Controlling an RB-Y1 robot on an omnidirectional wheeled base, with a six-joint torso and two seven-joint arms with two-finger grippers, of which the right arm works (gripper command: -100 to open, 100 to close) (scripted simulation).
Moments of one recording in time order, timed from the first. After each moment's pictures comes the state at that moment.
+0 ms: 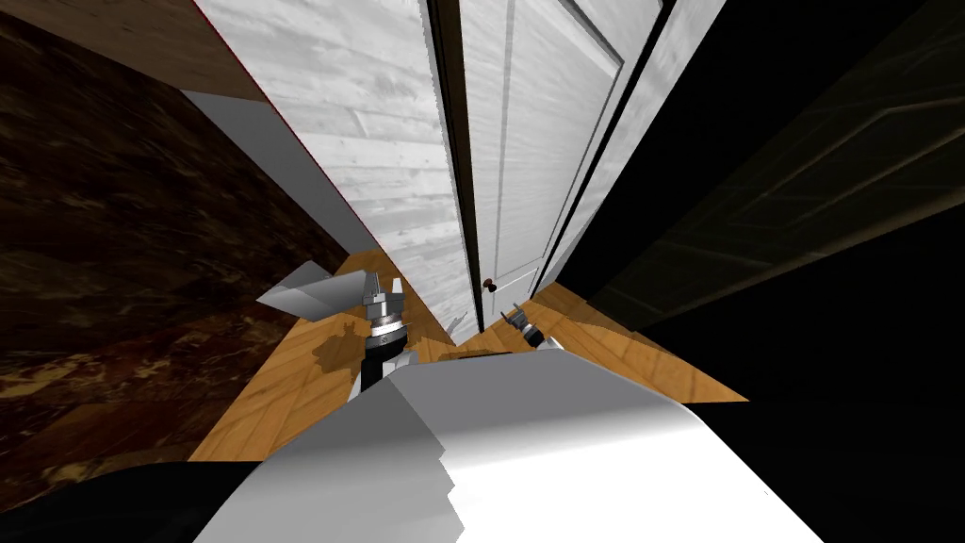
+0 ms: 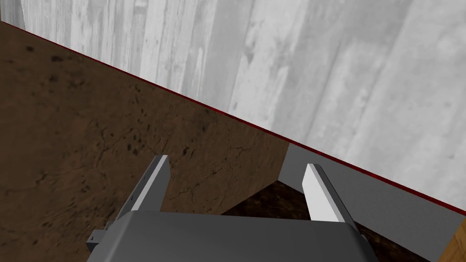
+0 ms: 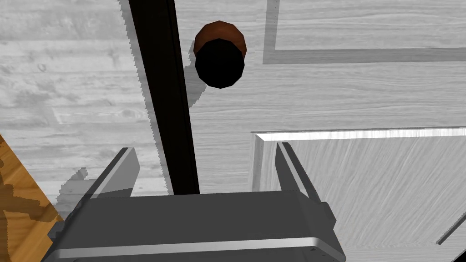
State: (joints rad) arm -0.04 0.04 -0.49 -0.81 -1.99 1.08 0.88
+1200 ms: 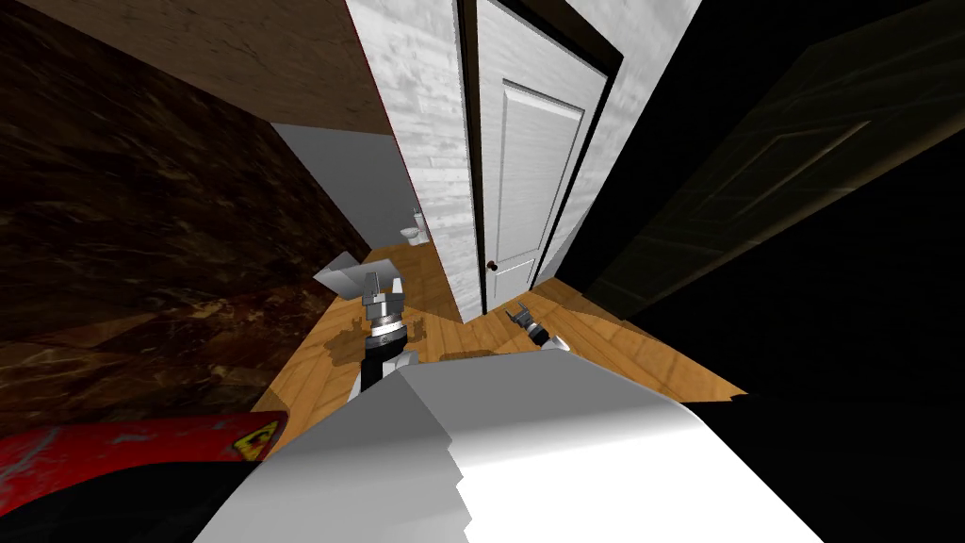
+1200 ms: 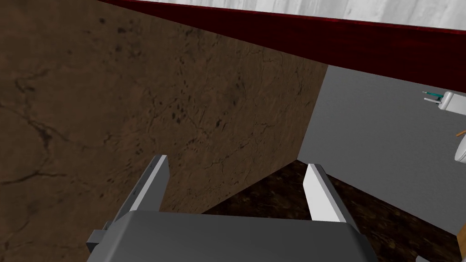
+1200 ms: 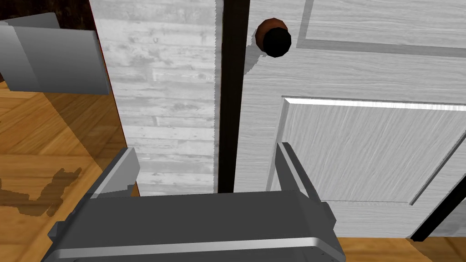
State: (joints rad) arm -0.05 -0.01 -0.51 -0.80 -2.01 1.07 0.90
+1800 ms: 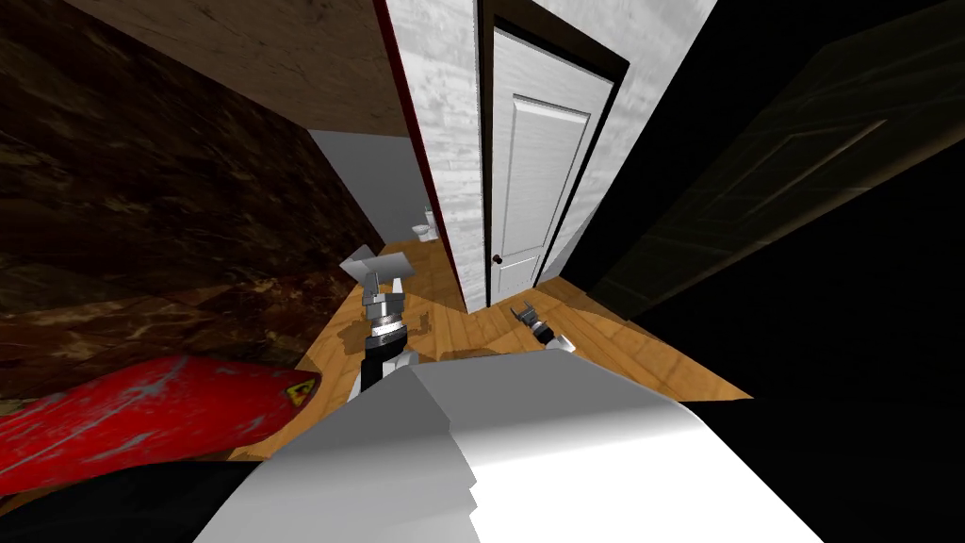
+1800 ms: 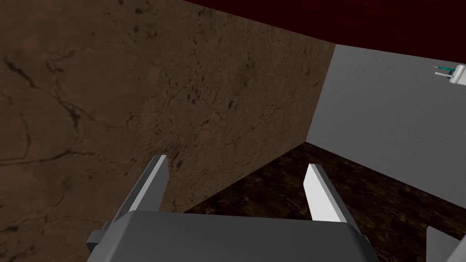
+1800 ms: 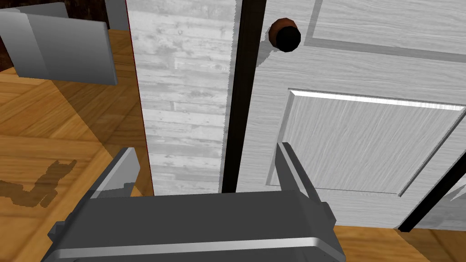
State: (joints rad) arm -0.06 -0.05 -0.53 -0.79 -2.04 1.06 0.93
